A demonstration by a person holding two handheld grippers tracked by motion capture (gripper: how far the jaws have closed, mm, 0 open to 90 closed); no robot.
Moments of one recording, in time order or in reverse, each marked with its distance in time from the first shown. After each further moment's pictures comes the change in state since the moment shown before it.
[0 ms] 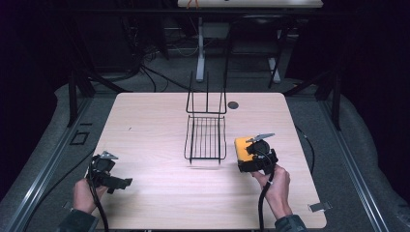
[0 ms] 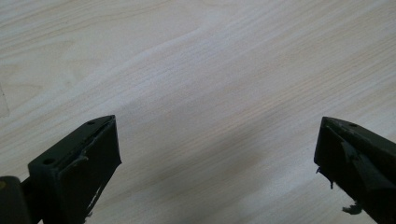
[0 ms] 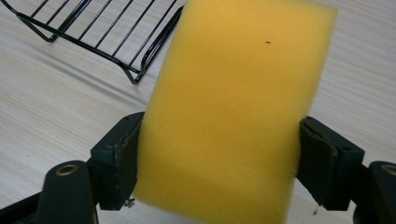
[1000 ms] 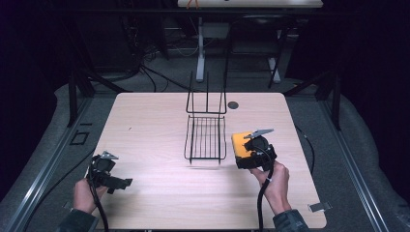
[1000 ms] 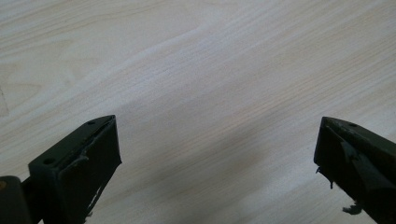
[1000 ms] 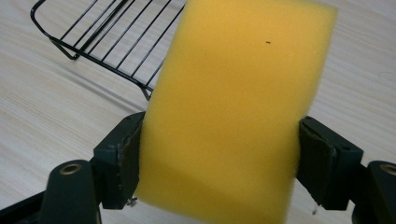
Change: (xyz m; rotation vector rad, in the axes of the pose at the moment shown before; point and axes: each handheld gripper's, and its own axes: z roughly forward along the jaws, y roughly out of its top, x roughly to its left) left arm 0.000 0.000 0.001 0.003 0.004 -0.003; right arm 0.007 0.015 -0.014 -0.033 0.013 -0.025
